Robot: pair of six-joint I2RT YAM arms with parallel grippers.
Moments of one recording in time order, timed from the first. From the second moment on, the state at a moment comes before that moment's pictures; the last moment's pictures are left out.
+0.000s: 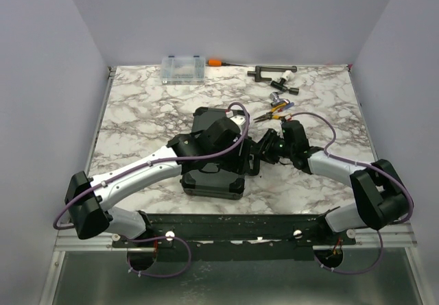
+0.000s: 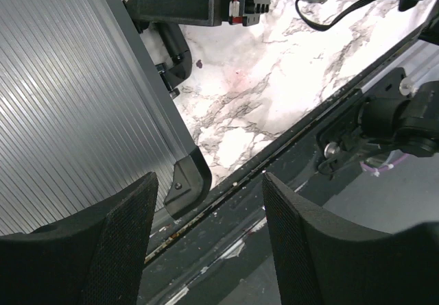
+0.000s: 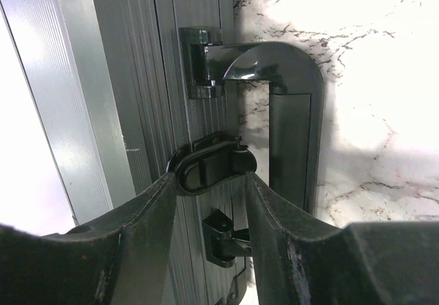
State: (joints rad) left arm -1.00 1.37 1.21 -0.63 0.03 -0.59; right arm 0.45 1.44 0.60 0.16 -0.31 0.94
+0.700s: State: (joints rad) left arm -1.00 1.29 1.20 -0.64 0.03 -0.60; right arm 0.46 1.28 0.70 -0.11 -0.26 0.91
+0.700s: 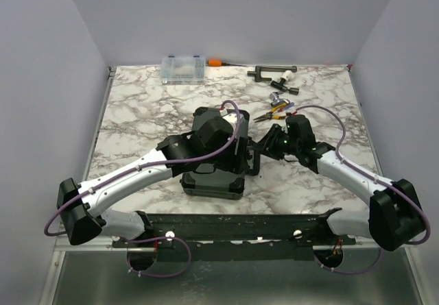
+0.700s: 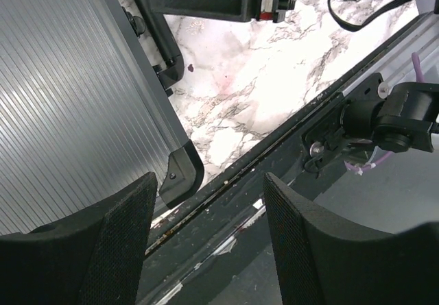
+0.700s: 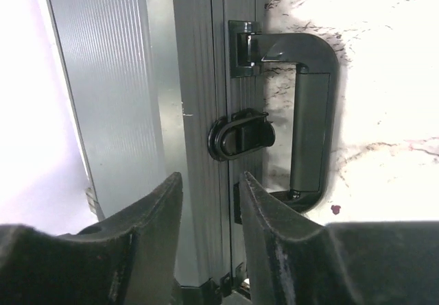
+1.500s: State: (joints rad) left arm -1.00 1.14 1.11 -0.68 -0.02 -0.61; right arm 0.47 1.45 0.69 -0.05 -0.26 0.89
